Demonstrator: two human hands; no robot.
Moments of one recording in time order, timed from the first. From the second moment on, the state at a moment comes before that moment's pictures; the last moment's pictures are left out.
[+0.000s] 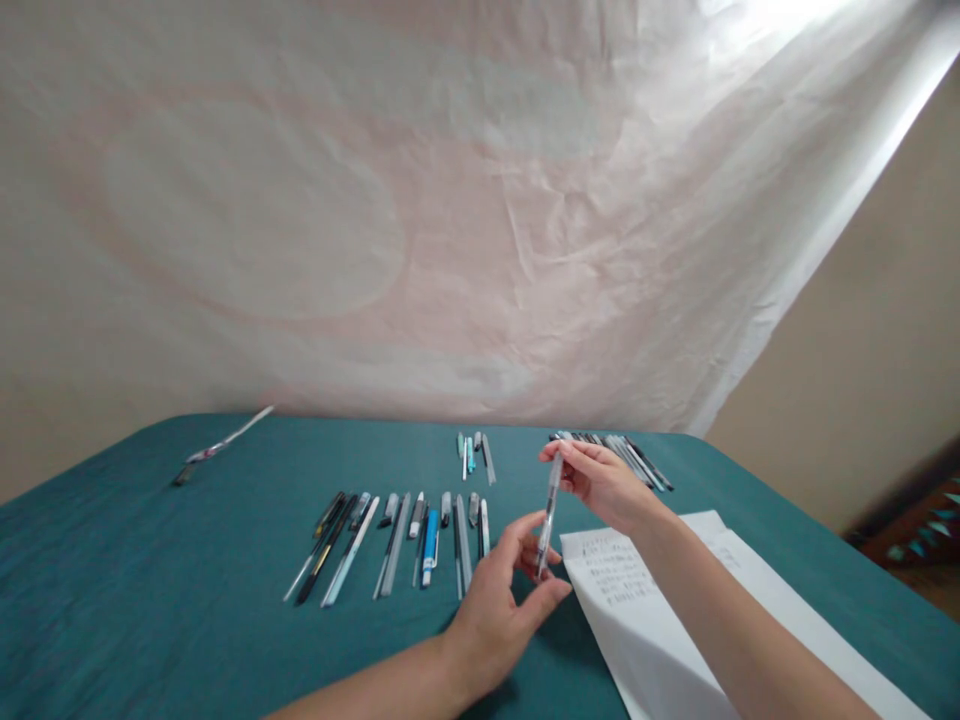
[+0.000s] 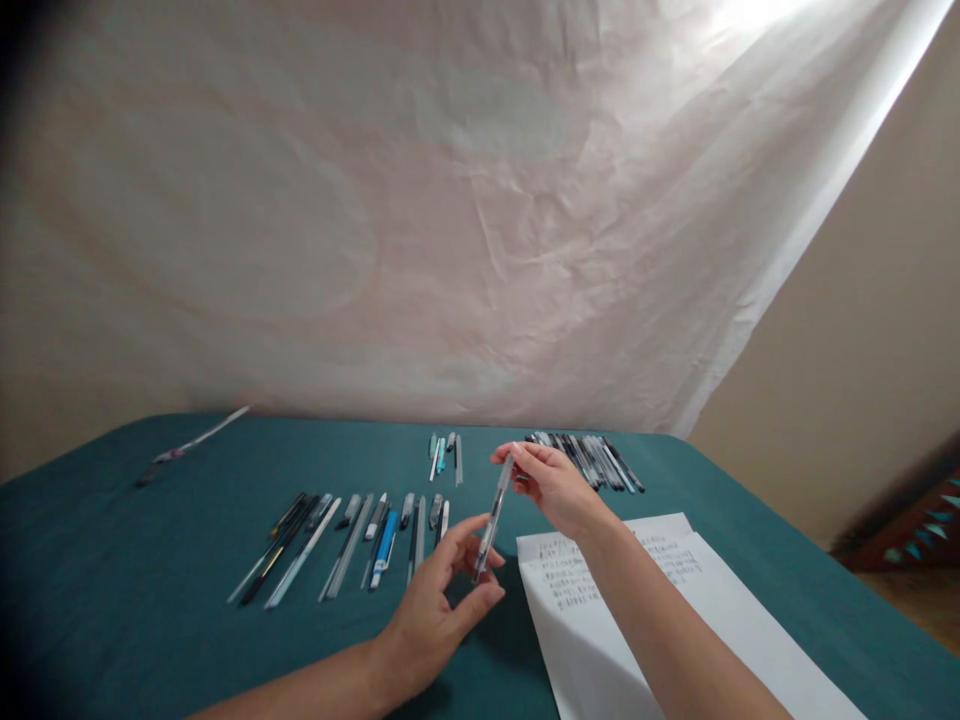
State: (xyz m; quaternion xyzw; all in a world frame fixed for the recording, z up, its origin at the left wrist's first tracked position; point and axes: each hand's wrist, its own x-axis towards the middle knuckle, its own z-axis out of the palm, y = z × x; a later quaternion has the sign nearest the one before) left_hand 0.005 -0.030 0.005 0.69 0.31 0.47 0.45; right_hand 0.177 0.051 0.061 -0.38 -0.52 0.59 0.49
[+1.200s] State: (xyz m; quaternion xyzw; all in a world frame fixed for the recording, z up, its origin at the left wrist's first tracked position) left_hand 0.007 -0.029 -0.008 0.74 0.30 0.44 0.41; right_hand 0.152 0.039 0.047 -0.32 -0.48 0.71 0.41
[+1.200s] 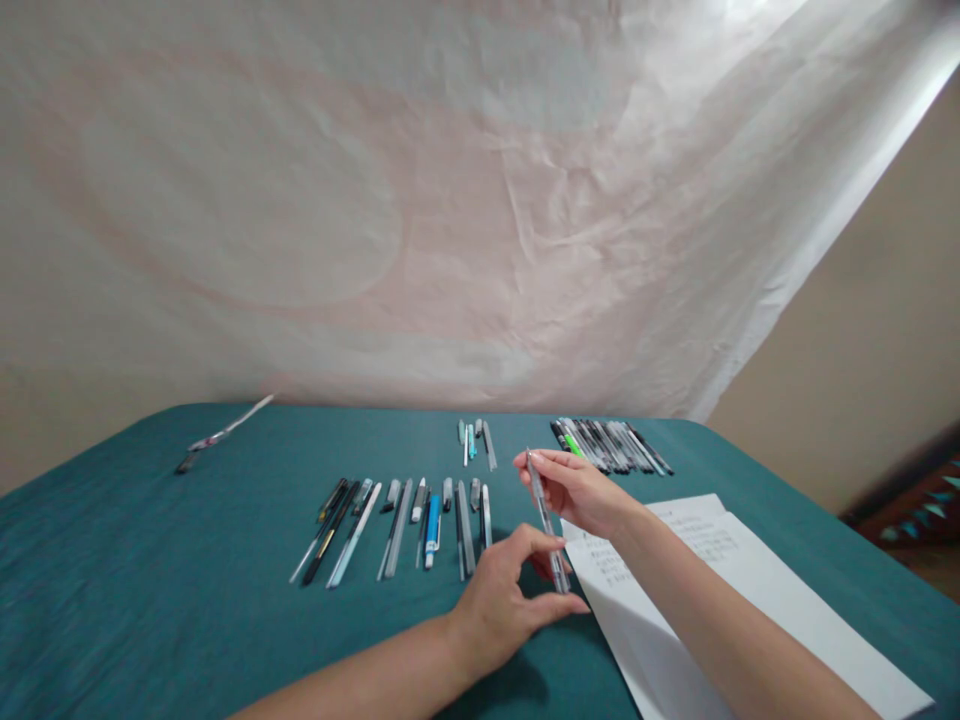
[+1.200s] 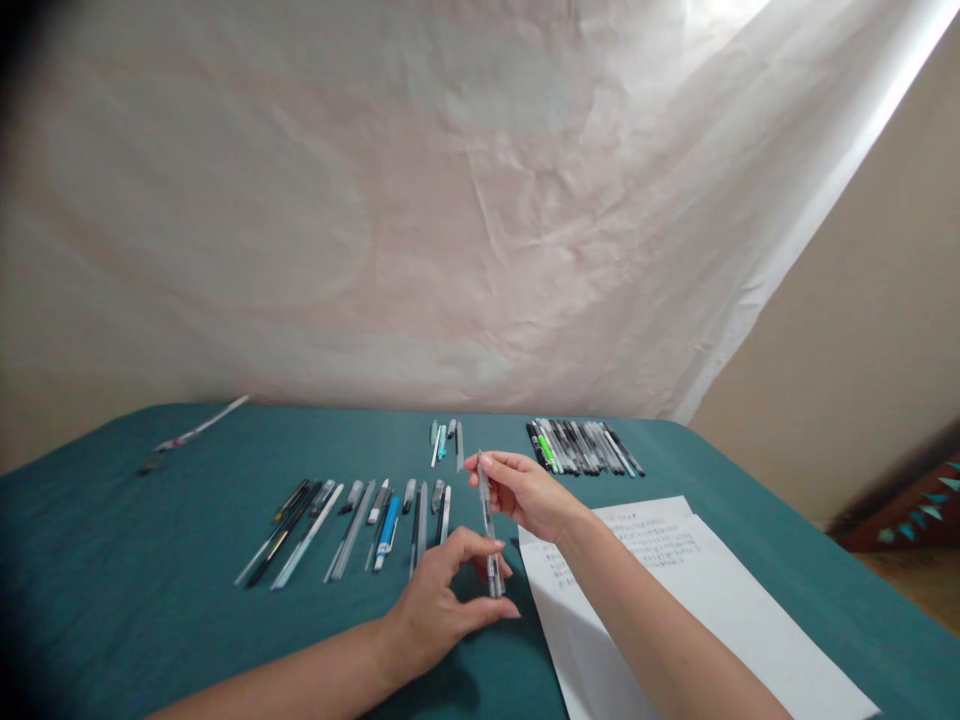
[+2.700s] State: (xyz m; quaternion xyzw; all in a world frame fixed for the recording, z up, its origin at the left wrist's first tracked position) left_hand 0.011 -0.027 0.006 0.93 0.23 0.17 0.23; right_hand 0.428 0.001 -0.034 -0.77 -0.56 0.02 0.32
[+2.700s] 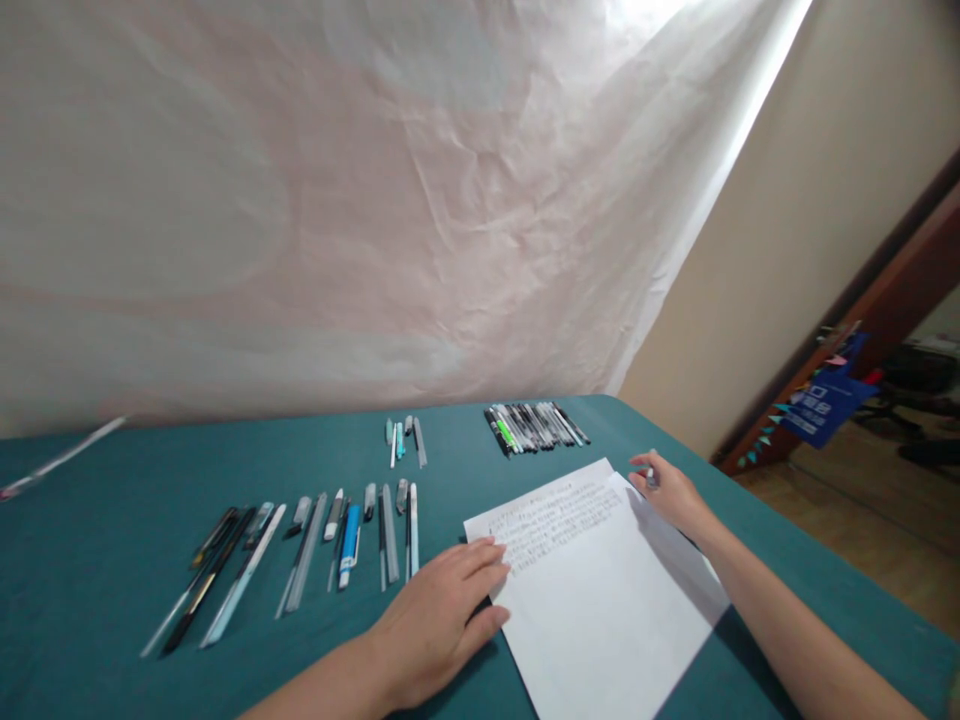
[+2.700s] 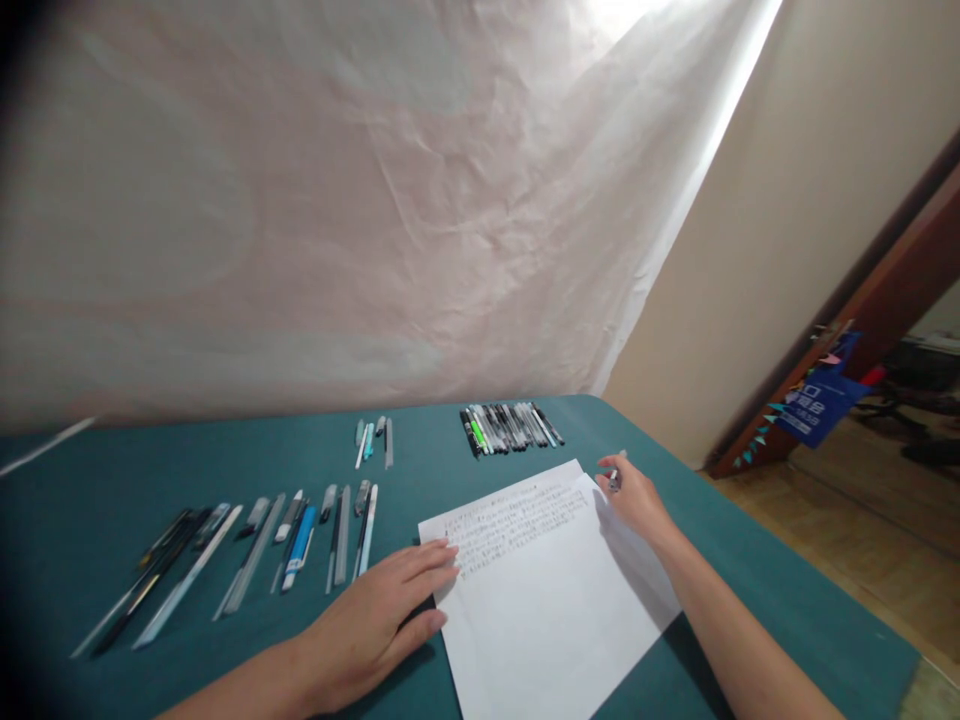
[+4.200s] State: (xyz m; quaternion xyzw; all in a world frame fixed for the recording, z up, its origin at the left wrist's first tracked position) left_hand 0.016 -0.030 0.014 0.96 0.20 0.13 0.17; right_hand 0.384 -0.029 -0.028 -0.68 -0.52 0.23 0.46
